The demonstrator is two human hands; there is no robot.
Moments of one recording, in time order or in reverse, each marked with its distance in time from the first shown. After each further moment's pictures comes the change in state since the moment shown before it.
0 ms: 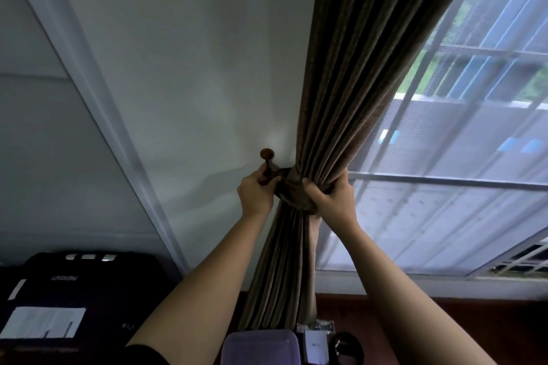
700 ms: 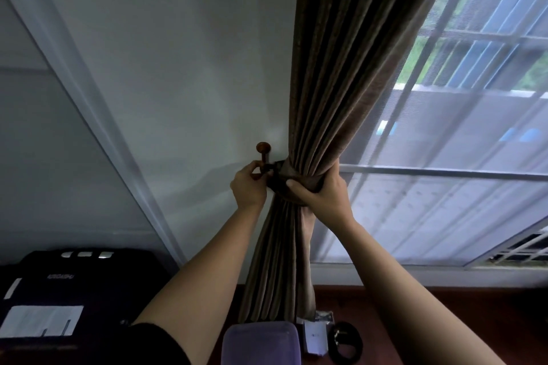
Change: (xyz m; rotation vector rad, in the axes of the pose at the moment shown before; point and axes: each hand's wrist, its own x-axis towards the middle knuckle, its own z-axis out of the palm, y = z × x) left_hand 0.022 -0.025 0.008 -0.010 0.026 -0.103; right_hand 0.001 0.002 0.003 -0.139 -0.115 -0.083
